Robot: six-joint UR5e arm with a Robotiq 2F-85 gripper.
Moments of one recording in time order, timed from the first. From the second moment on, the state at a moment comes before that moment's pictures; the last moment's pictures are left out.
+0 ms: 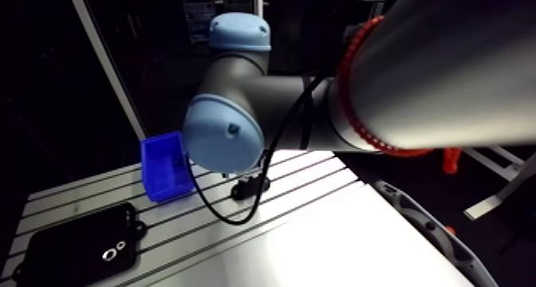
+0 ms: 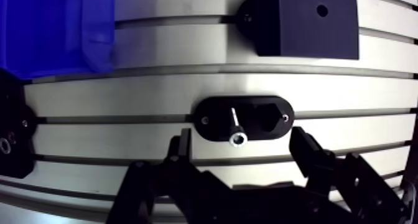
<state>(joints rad) -0.49 -1.34 2.11 -2.49 -1.50 -2.04</state>
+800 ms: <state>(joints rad) -0.49 -1.33 2.12 -2.52 -1.50 -2.05</state>
